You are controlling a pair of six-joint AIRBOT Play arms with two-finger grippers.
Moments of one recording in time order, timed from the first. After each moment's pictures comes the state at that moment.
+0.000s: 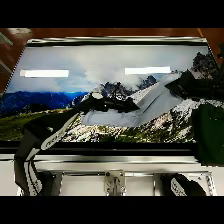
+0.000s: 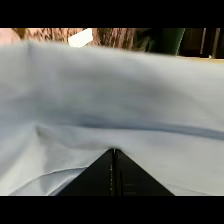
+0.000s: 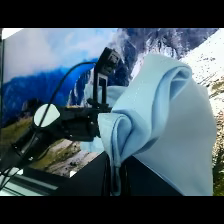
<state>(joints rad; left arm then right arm) -0.58 -2.02 1.57 0.07 -0.88 -1.09 -0.17 -0.97 1.21 -0.78 1.27 1.53</state>
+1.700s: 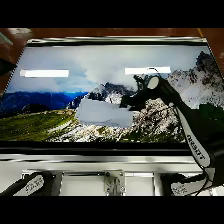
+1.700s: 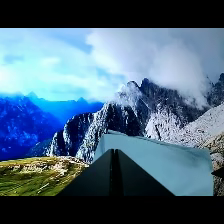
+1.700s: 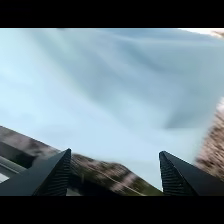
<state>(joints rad) 0.33 -1.10 1.56 0.95 -1.30 -1.37 0.25 -1.64 1.33 -1.02 1.19 1.59</state>
